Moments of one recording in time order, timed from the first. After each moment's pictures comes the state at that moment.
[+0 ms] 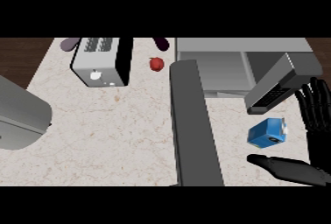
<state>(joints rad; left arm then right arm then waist) 0.41 0.05 0.20 -2.31 0.25 -0.18 0.01 0.05 -0.08 -0.07 -2.06 0.08 -0.04 0.19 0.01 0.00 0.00</state>
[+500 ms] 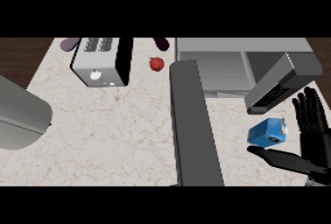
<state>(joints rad) 0.46 0.04 0.28 -2.35 0.32 -0.25 0.02 0.07 -0.07 -0.14 -1.84 0.07 -0.05 0.01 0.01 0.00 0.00</state>
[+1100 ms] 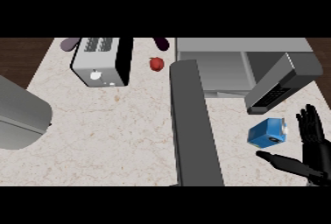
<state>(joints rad) 0.49 0.02 0.37 -2.34 0.37 -0.34 0.01 0.09 -0.11 -0.26 -1.52 0.04 -0.01 -0.24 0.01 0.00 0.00</state>
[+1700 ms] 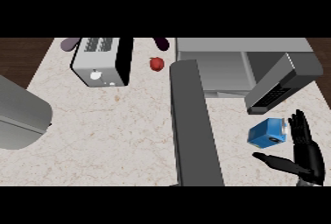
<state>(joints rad) 0.46 0.01 0.42 -2.31 0.39 -0.39 0.01 -0.01 -0.15 -0.30 -1.16 0.03 0.02 -0.50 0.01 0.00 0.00</state>
